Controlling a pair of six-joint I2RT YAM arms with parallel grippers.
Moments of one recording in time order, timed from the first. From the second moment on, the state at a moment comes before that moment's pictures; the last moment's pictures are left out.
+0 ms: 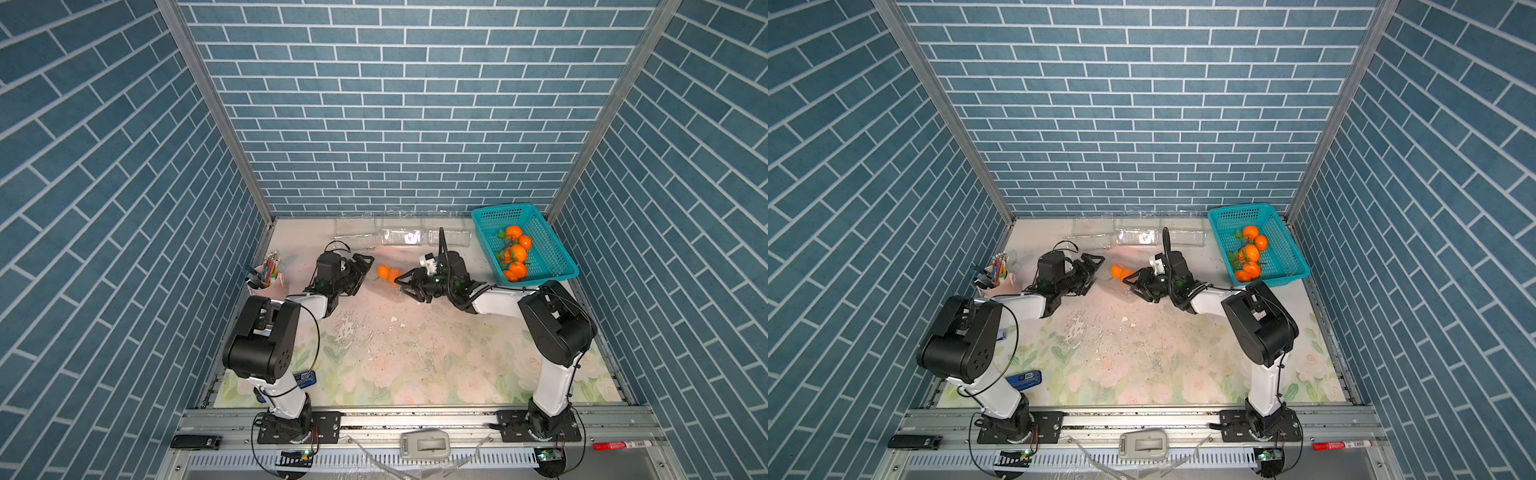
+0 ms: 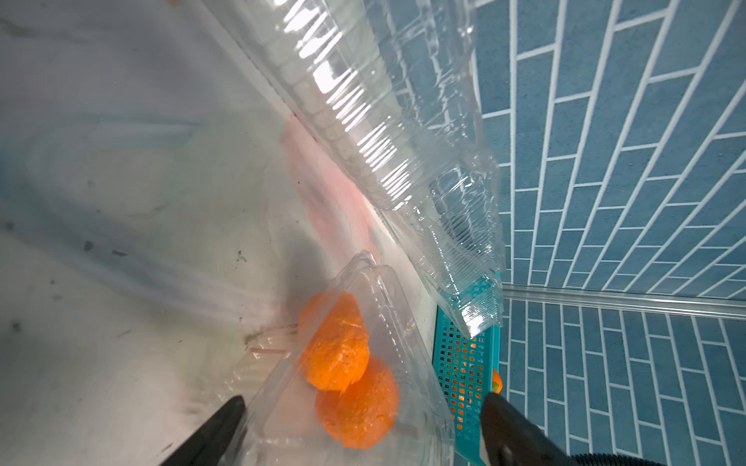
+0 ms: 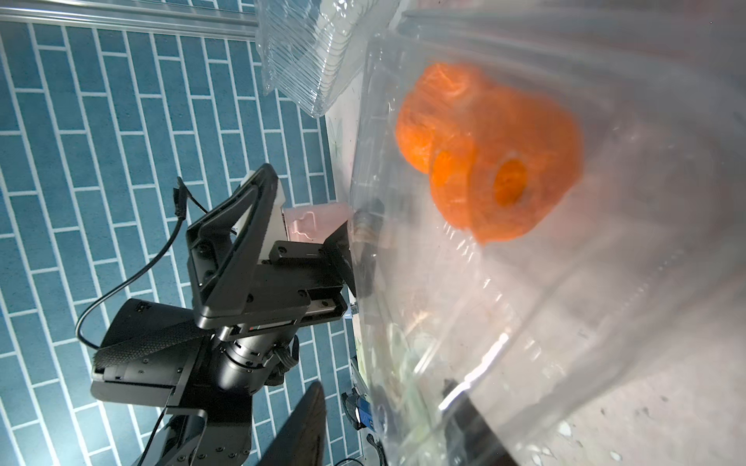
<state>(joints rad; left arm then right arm) -0.22 1.70 0.77 0.46 0.36 -1.17 0.65 1.89 1.03 0.40 -0.65 1.24</state>
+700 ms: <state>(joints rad) -0.34 1.84 0.82 0.60 0.32 -1.25 0.60 2.02 1.12 0.51 -0.65 1.27</state>
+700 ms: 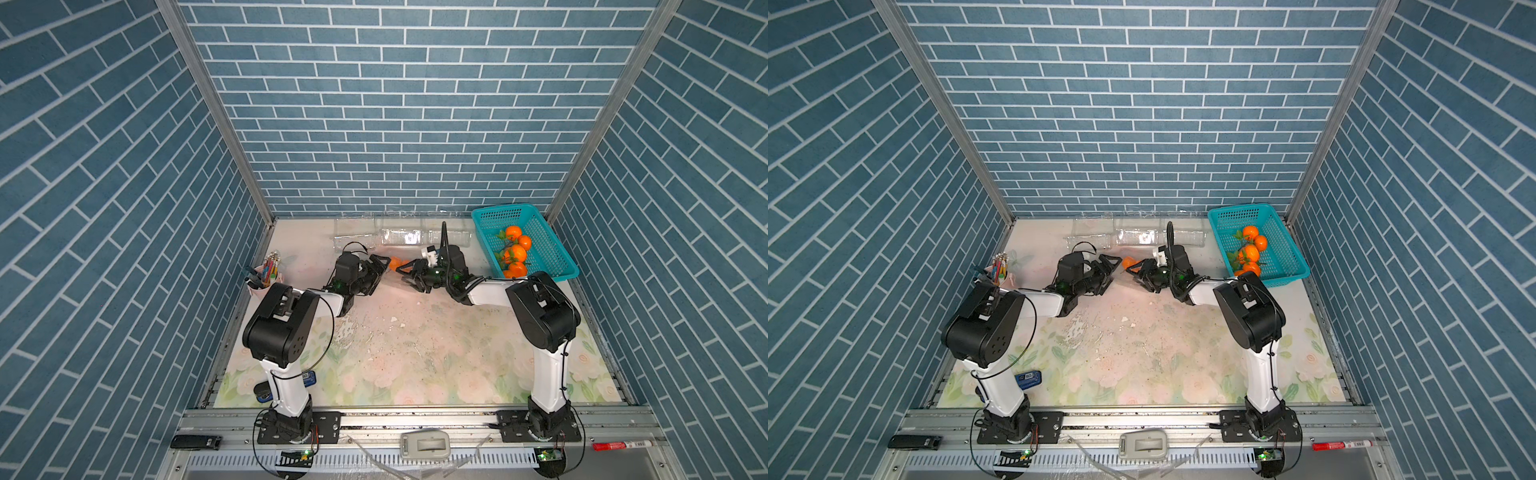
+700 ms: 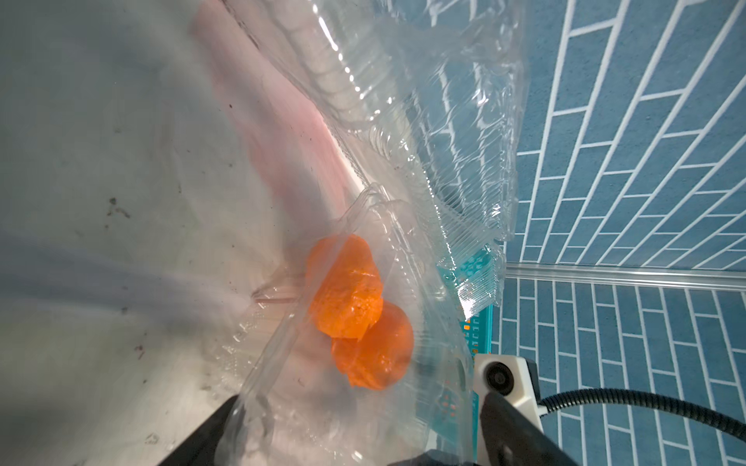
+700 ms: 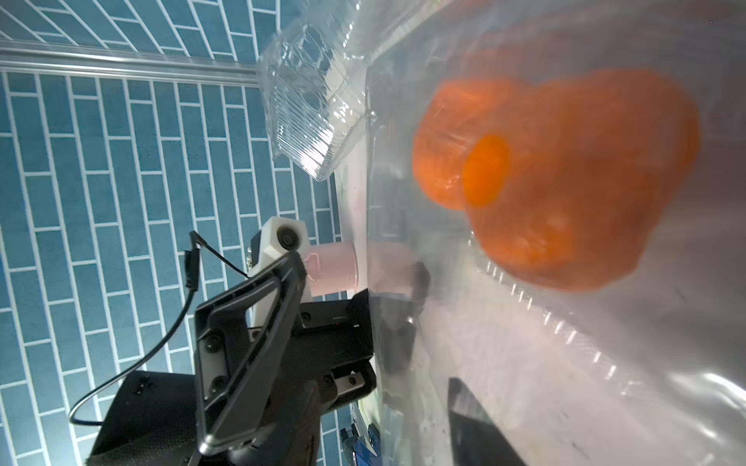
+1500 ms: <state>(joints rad) -0.39 1.75 0.63 0.69 0.26 -1.33 0.59 2.03 1.08 0.67 -0.55 1.48</state>
